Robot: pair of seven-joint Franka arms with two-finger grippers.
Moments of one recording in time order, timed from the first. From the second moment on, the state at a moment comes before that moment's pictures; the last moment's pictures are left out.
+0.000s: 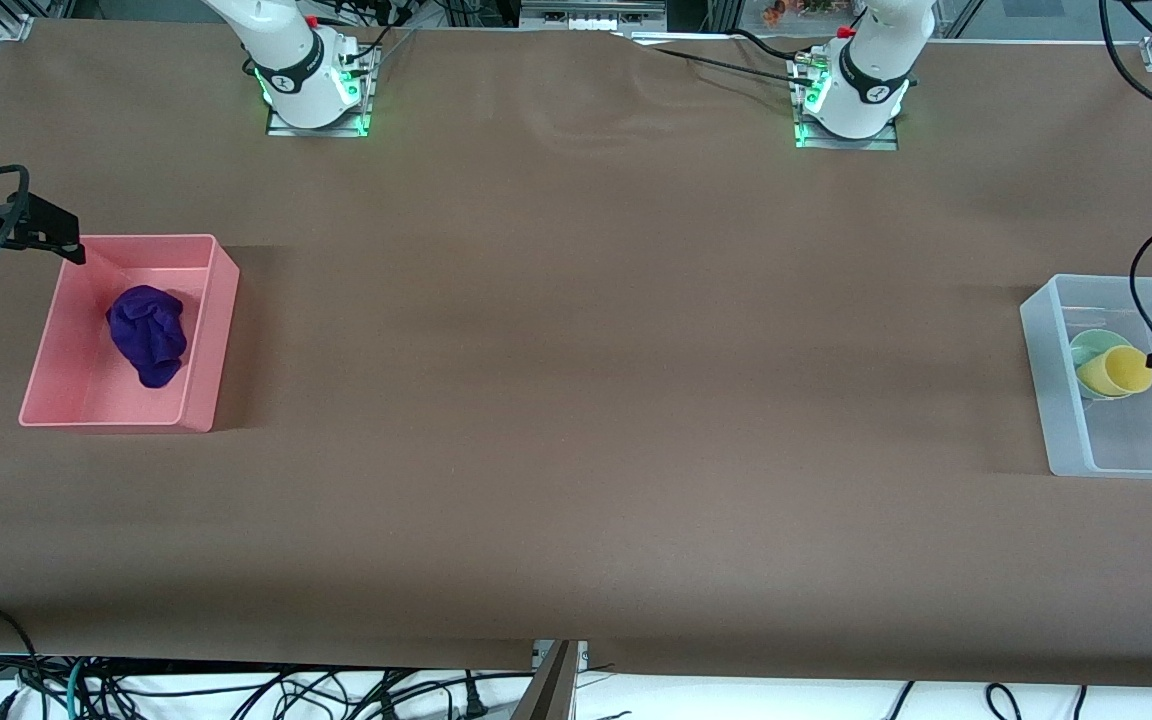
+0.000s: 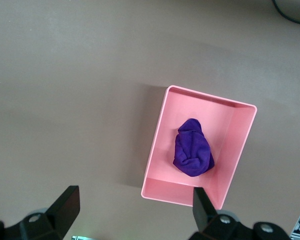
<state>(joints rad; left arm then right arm) 0.55 0.59 -0.08 -1.40 0.09 1.81 0.74 0.02 0.17 -0.01 -1.36 -0.07 1.46 -0.24</state>
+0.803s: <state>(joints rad) 0.11 0.28 -0.10 -1.40 0.08 1.45 0.27 0.01 0.17 -0.01 -1.36 -0.07 1.46 -0.24</state>
